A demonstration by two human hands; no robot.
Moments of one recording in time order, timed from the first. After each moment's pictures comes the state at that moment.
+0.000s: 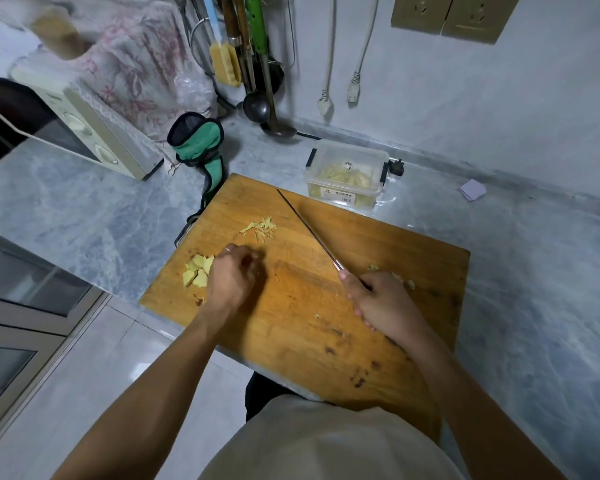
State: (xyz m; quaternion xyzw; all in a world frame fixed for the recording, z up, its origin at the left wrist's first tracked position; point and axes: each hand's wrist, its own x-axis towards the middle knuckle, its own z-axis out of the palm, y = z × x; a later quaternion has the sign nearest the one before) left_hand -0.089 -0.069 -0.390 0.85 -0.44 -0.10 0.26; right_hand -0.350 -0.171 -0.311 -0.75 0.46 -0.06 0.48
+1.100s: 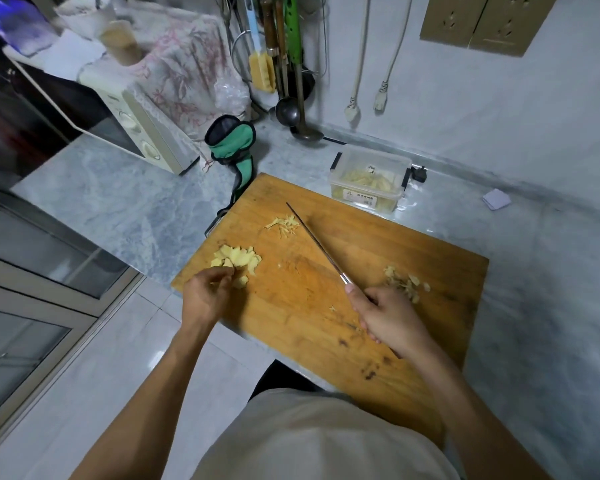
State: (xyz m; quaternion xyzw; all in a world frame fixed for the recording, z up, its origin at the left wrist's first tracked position) left_hand -0.083 0.019 -0.377 0.88 -0.26 -0.13 0.38; right_hand -0.357 -0.147 -0.323 -0.72 0.43 -0.04 0.54
